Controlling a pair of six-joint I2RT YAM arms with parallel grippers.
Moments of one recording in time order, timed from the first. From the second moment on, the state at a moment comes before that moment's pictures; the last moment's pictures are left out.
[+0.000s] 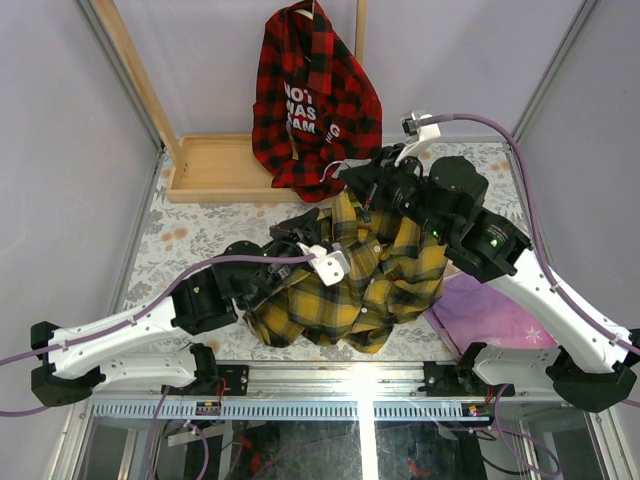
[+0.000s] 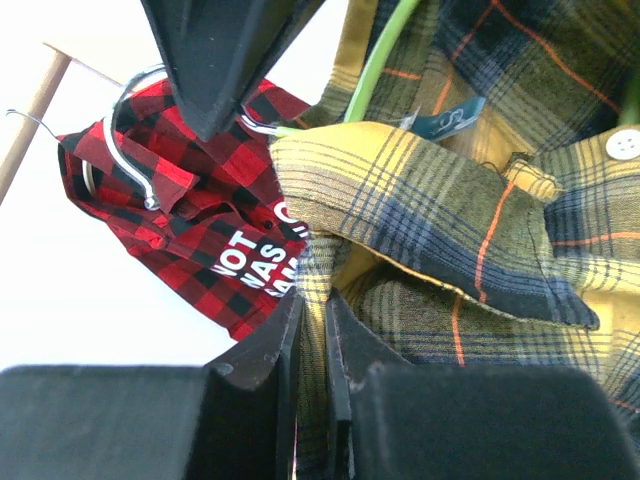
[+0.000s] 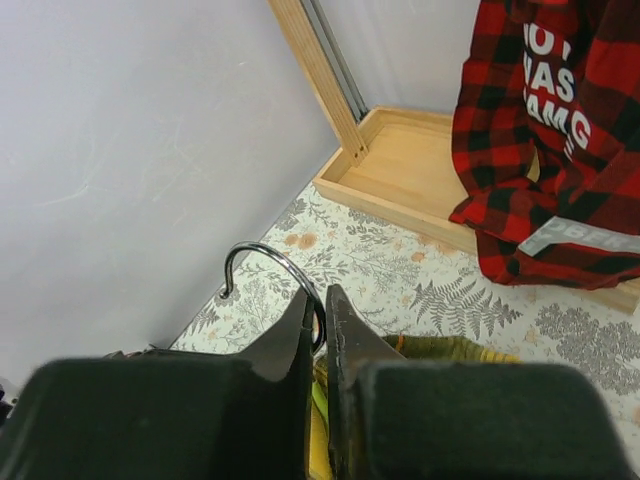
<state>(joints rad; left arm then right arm) -1.20 0.98 1.05 -0.08 -0.45 0.88 0.86 1.18 1.48 -0.33 0.12 0.42</state>
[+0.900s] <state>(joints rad) -1.21 0.66 1.06 -0.14 -0.26 0.34 0.86 0.94 1.44 -0.16 0.21 0.15</state>
